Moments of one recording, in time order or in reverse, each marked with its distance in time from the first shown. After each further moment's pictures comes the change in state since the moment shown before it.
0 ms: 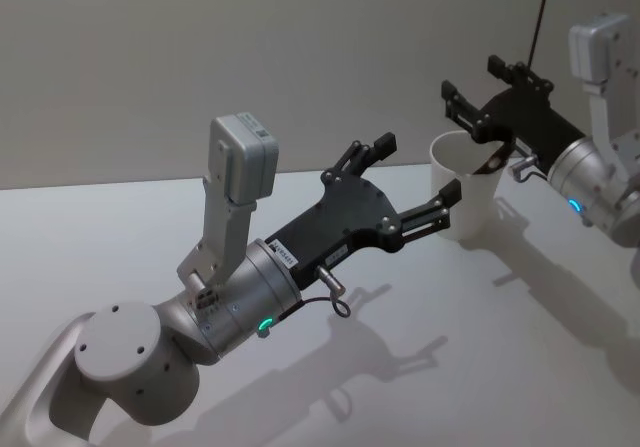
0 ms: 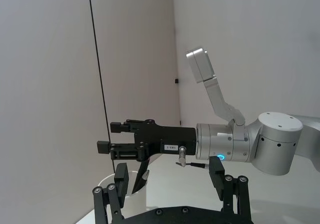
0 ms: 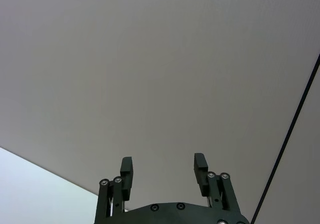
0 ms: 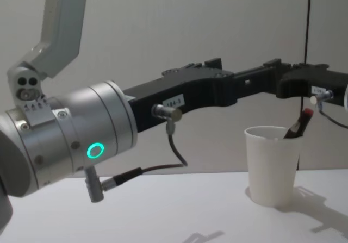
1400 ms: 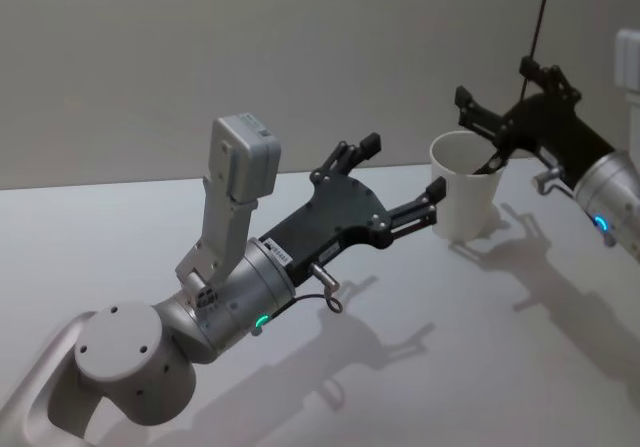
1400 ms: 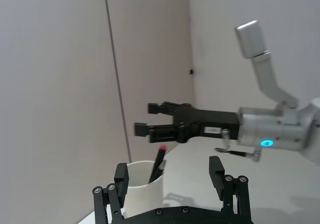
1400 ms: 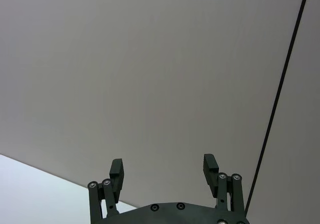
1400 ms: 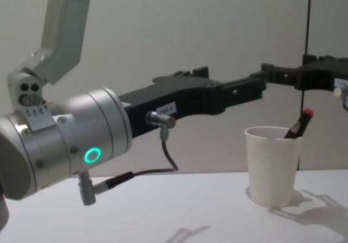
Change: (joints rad) left arm -0.008 0.019 0.013 0.008 0.021 0.002 0.068; right arm -0.121 0.053 0.034 -0.178 0.085 0.038 -0.052
